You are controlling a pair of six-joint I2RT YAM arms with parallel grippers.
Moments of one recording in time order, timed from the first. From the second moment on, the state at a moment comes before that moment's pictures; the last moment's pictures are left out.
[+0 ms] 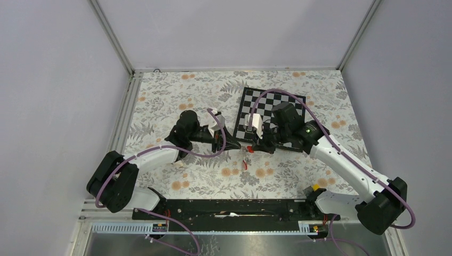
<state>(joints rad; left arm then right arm) -0.60 1.37 0.65 0.63 1.10 -0.05 0.64 1.16 1.04 -0.71 -0.58 -0.53</state>
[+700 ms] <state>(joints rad) -0.60 1.39 0.67 0.55 1.10 0.06 0.65 1.21 1.14 -0.77 -0.55 -0.53</state>
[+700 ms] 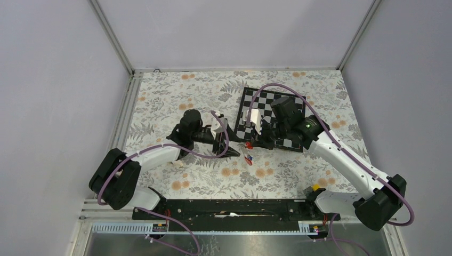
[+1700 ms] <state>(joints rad) -0.66 1.51 0.76 0.22 1.25 0.35 0.65 1.16 1.16 -0.80 -0.72 -0.55</state>
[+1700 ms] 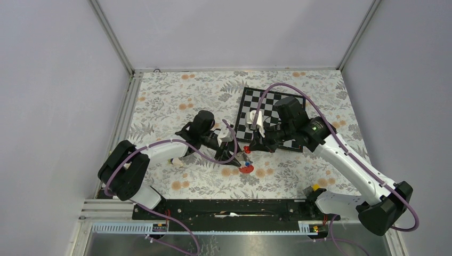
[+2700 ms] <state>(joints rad) -0.66 1.48 0.96 -0.35 1.10 0.75 0.65 1.11 1.15 -0.80 -0.58 -0.58</state>
